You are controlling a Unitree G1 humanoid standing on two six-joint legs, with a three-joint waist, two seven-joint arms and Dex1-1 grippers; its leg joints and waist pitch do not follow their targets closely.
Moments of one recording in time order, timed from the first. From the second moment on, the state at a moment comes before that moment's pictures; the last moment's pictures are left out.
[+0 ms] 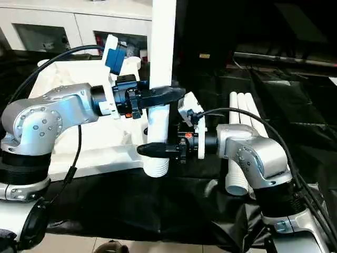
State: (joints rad) left arm -0.79 0.27 -0.03 -0.09 -0.76 0.96 -0.74; right arm -0.53 -0.46 0.17 -0.06 0.59 0.75 1.10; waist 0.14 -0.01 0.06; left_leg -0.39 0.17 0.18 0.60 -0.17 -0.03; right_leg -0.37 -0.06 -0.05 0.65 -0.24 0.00
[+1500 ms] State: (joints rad) left arm -0.56 0.31 0.03 -0.07 -0.51 0.61 -0.56; right arm -0.51 -0.26 -0.04 0.06 0.52 0.51 0.70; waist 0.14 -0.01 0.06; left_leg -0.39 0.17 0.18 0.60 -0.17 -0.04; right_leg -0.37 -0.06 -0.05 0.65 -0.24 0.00
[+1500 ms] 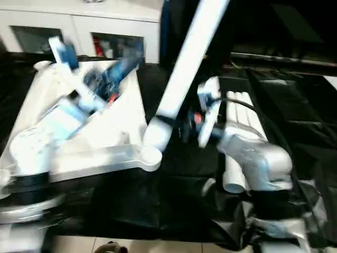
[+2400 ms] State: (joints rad) left arm -0.45 0.66 -0.37 0.17 -0.12 0.28 -1.00; right arm -0.51 -0.20 0.07 0.28 0.32 0.34 0.60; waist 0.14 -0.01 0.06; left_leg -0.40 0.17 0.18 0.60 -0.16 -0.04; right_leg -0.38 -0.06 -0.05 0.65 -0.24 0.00
